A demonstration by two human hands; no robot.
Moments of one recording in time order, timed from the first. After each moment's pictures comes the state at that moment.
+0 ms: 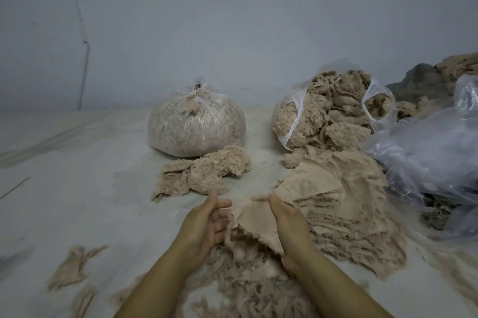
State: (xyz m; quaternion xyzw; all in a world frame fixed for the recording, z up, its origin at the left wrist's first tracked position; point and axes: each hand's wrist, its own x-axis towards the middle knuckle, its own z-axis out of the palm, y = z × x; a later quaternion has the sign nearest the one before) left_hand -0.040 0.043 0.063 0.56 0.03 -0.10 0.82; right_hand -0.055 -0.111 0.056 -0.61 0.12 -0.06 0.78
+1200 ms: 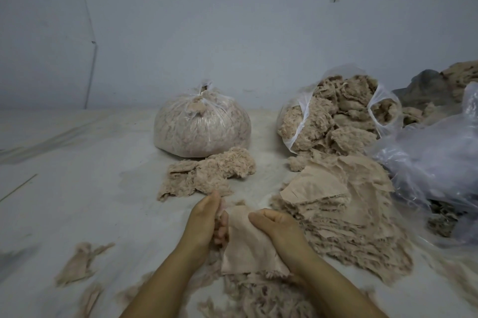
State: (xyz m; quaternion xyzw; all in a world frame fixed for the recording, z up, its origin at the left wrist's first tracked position) left_hand -0.039 0.048 0.058 0.65 0.00 -0.01 0.76; right_hand -0.069 -0.106 0.065 -0.73 -0.05 0.02 0.69
